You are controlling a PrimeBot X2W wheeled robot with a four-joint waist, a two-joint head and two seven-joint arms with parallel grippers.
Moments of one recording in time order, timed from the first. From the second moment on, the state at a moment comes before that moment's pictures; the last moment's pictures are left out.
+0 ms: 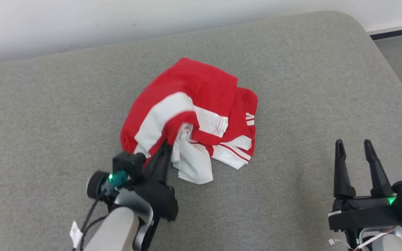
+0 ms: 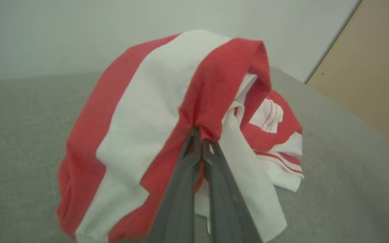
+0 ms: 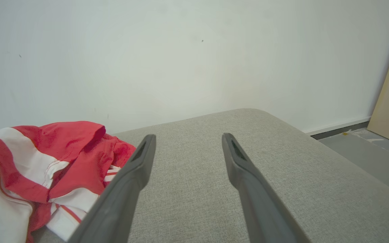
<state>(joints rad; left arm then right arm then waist) -0.50 0.07 -0.42 0.47 -0.36 -0.02 -0.17 -0.13 -0.09 -0.05 0.11 0.25 0.13 -0.26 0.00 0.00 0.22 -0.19</state>
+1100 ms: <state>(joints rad) -0.12 0.21 -0.07 0.04 -0.35 0.06 -0.26 -0.05 -0.11 -0.03 0.12 0.24 0.13 -0.26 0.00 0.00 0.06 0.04</state>
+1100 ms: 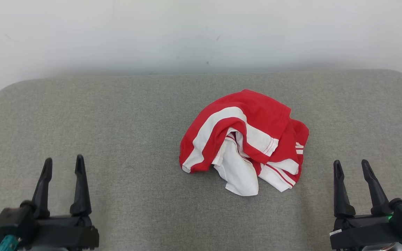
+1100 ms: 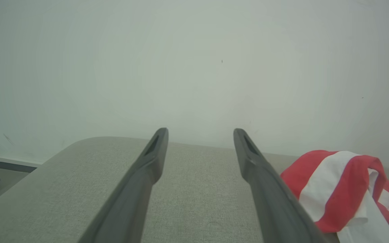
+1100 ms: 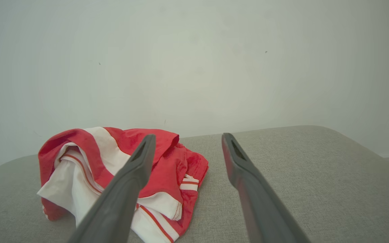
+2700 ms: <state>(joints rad) -0.40 0.05 -0.30 0.29 -0.22 -0.13 -0.26 -0.10 -0.11 0.02 0.15 0.27 0.13 -0.26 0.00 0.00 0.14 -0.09</state>
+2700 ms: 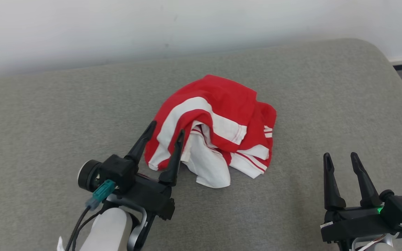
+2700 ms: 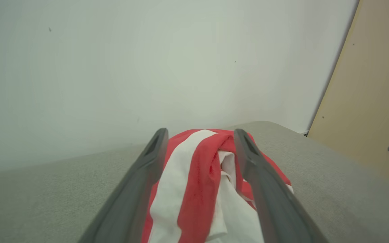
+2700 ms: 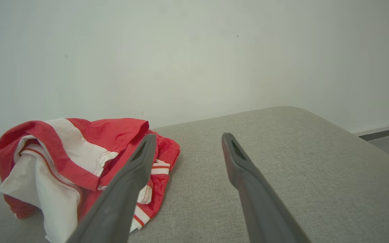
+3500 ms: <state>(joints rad) -0.62 0.09 -0.34 0.54 -0.20 -0.13 -0.26 -0.12 -0.09 0.02 0.15 0.28 0.13 -0.26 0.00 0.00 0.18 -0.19</state>
